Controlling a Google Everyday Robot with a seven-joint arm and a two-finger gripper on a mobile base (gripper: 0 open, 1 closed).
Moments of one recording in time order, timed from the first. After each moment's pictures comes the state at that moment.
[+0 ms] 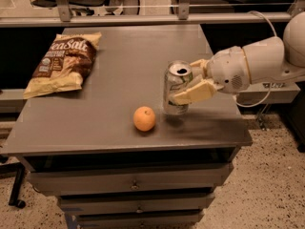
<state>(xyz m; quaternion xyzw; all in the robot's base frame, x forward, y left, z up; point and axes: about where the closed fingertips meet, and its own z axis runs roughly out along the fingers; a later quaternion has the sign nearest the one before) 0.508 -0.066 0.910 -0.56 0.64 0.35 0.40</state>
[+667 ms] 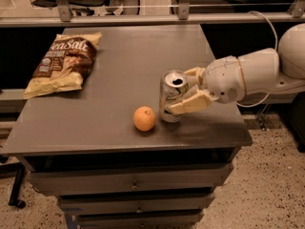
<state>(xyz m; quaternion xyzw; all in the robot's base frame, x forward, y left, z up) 0.493 -0.055 0.898 -0.58 0.61 0.33 0.42</state>
